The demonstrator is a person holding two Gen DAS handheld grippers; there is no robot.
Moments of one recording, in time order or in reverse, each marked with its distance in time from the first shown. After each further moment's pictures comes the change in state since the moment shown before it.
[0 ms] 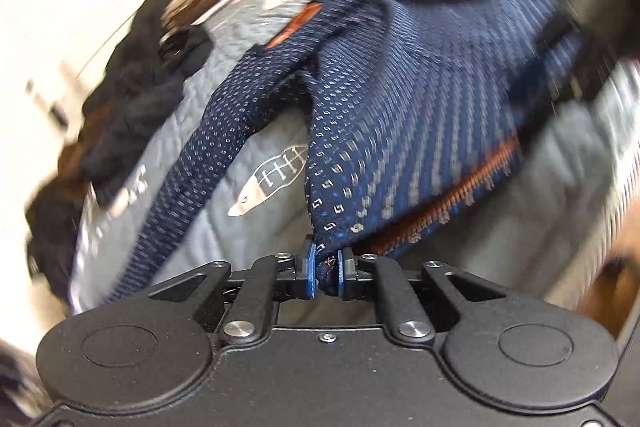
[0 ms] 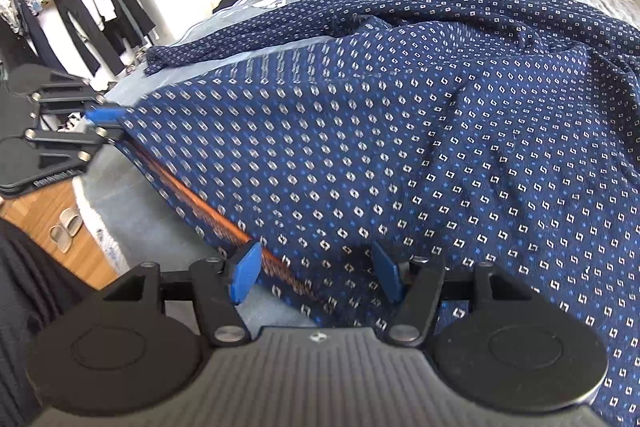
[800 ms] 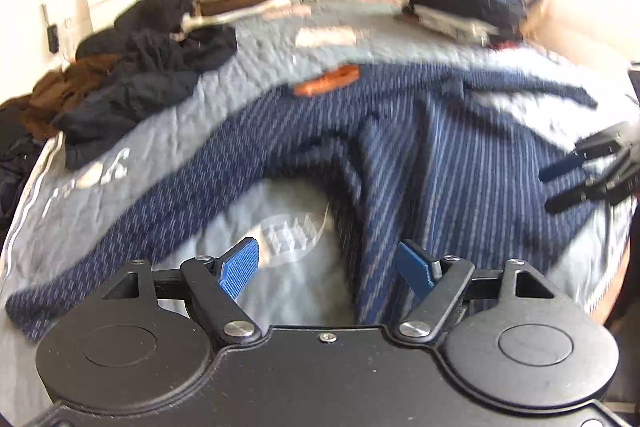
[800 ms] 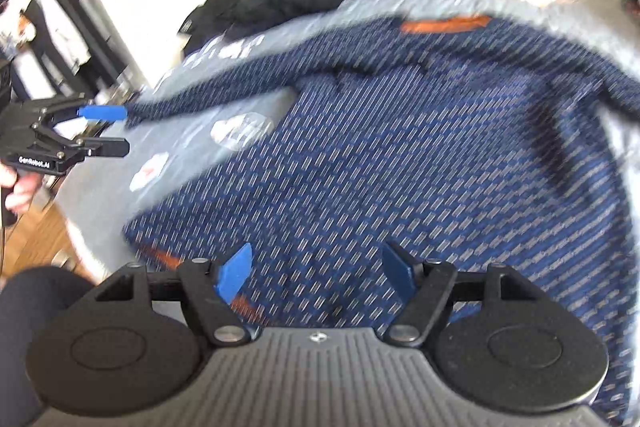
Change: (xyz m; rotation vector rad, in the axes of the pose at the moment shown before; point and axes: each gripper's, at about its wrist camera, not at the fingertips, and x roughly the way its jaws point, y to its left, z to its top) left arm -0.006 0.097 0.029 -0.448 -0.237 -0.132; right arm -0.066 -0.014 0.032 0.101 -0.112 -0.112
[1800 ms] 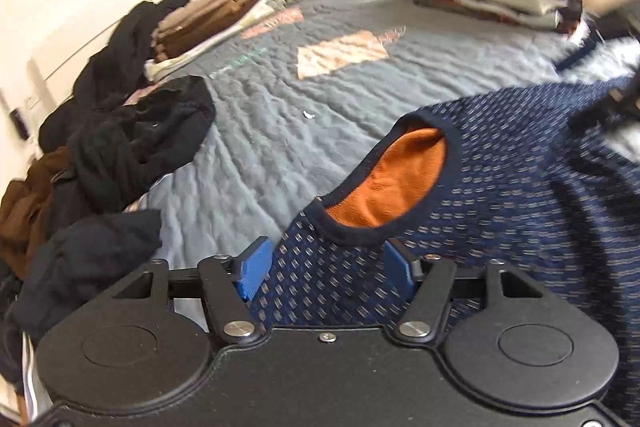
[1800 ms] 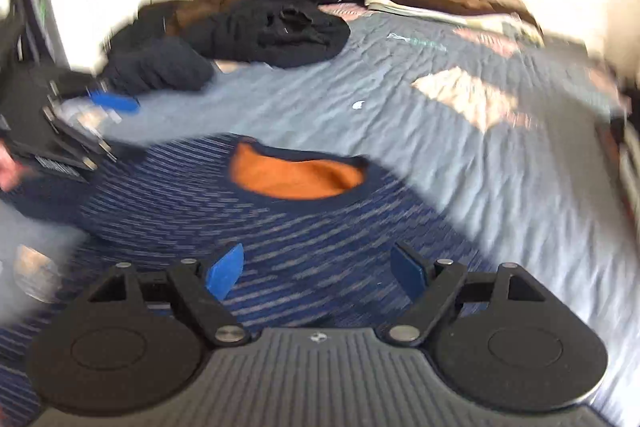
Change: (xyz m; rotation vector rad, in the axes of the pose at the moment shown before) left arm 0.272 0.054 0.181 0.240 0.096 0.066; right arm 0.123 -0.195 0.236 -0.287 0.011 -0.221
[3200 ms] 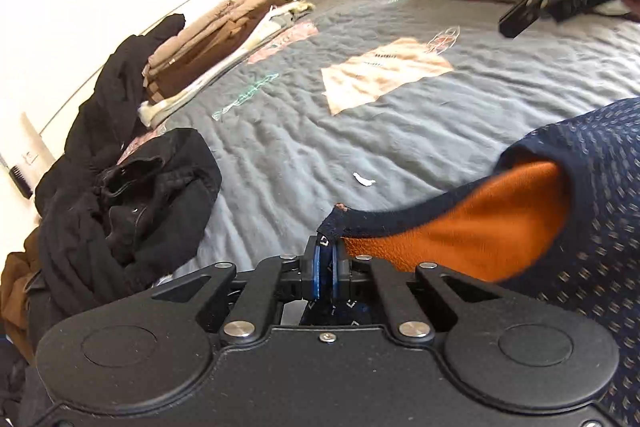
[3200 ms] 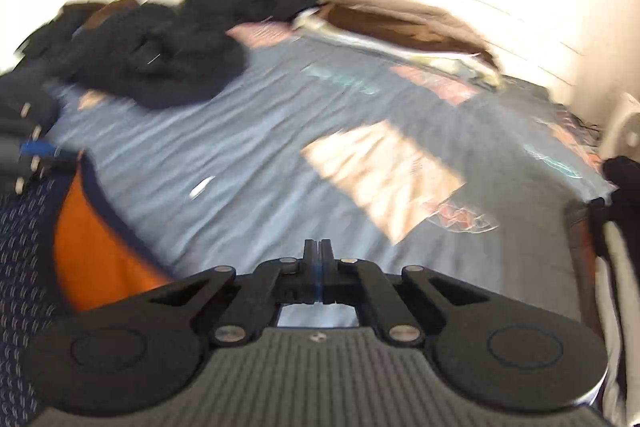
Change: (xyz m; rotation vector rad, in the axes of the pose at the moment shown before) left arm 0.158 0.028 0.086 0.105 -0.026 0.090; right arm 0.139 -0.139 0.095 0.090 -0.071 -0.169
